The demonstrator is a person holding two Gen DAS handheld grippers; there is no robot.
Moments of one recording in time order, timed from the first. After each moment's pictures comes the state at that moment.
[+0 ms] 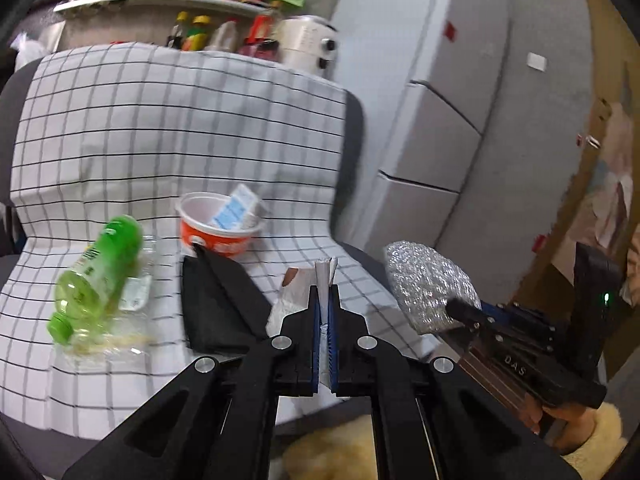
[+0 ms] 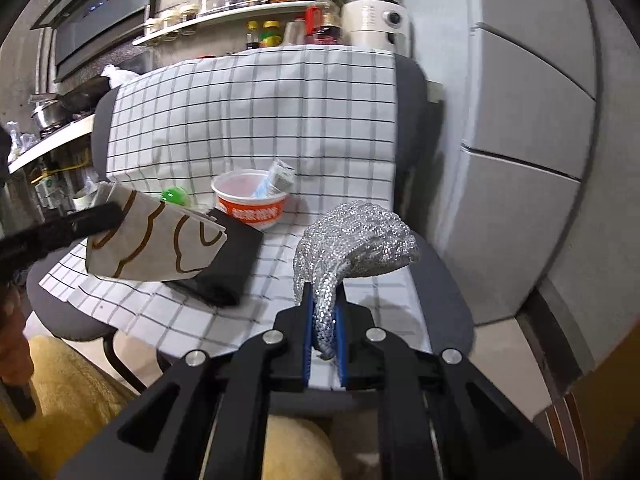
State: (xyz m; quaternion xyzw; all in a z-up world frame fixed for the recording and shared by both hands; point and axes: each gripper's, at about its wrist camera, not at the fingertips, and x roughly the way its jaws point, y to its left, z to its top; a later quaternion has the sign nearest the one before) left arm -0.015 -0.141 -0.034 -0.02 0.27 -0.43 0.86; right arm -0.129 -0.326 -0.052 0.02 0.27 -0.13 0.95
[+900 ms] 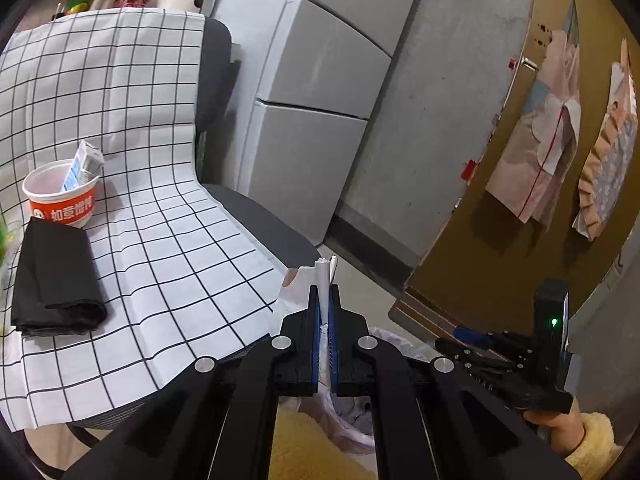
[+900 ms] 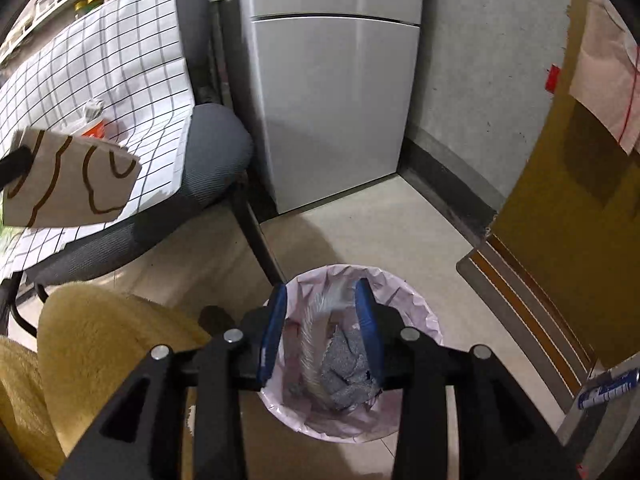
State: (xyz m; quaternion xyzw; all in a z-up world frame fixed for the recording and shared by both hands) left arm -0.082 -0.266 -0.072 0.04 0.32 -0.56 0.76; right arm -0.279 -0.434 -0.149 0.16 0.37 -0.34 0.85
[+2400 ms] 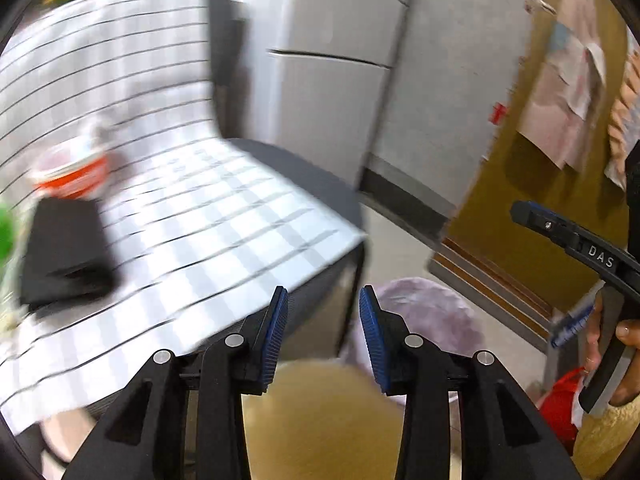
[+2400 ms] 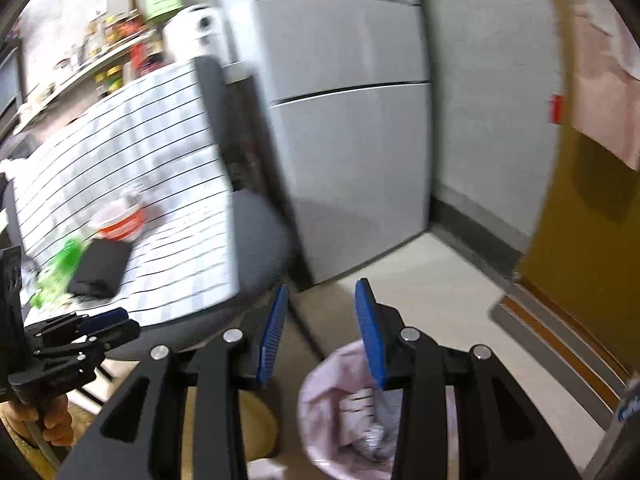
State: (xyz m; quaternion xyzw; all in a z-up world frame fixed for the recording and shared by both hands) left arm -0.076 -0.254 -0.111 0.12 0.35 -0.50 0.78; right arm -0.262 -0.429 -0.092 0.18 0.26 -0.28 0.91
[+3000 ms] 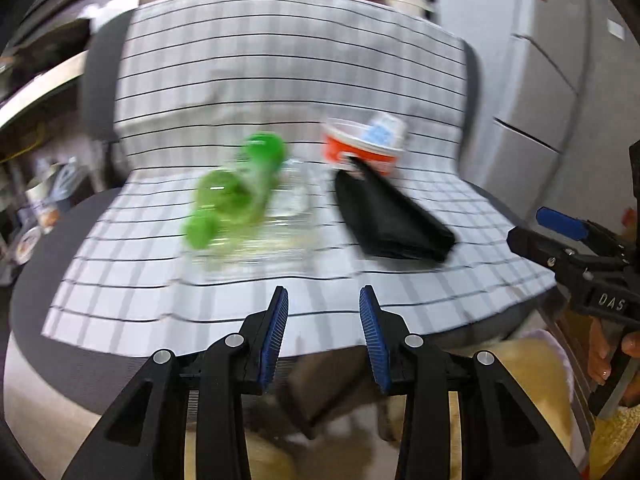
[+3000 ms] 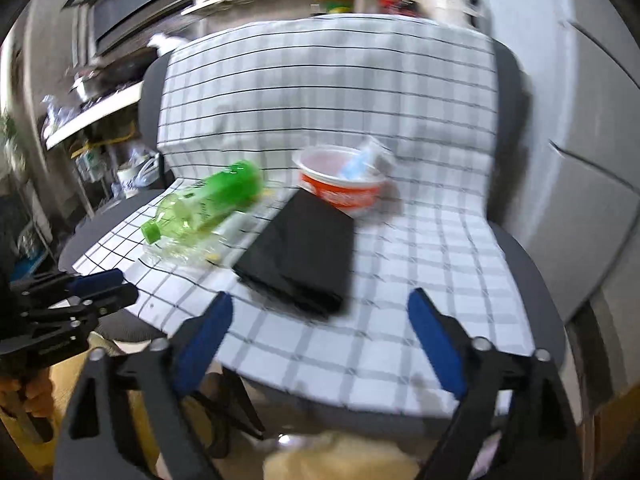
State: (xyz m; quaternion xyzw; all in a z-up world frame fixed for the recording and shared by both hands) left arm 0.019 -0.036 -0.096 0.03 0.35 -0.25 0.90; right arm -0.042 -0.249 -0.076 0.00 0.31 -0.02 0.95
